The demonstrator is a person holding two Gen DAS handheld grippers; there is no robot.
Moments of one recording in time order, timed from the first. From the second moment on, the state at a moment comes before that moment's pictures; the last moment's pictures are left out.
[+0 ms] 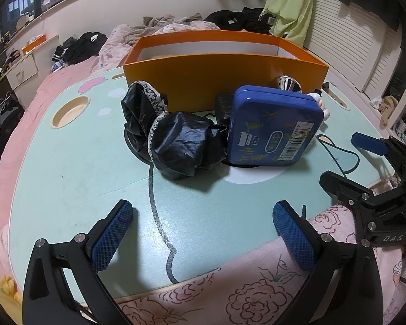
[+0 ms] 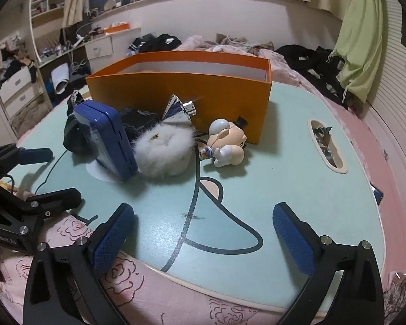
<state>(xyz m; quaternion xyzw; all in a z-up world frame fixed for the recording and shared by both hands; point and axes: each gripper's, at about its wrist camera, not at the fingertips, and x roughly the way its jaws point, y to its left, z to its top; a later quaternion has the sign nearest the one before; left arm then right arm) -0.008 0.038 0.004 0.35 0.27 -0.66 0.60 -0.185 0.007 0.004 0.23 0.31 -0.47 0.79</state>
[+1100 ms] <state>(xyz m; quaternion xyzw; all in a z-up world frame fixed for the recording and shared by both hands) -0.017 -0.189 0.037 0.49 0.30 -0.54 0.61 -0.181 0.003 0.013 0.23 0.31 -0.47 0.79</state>
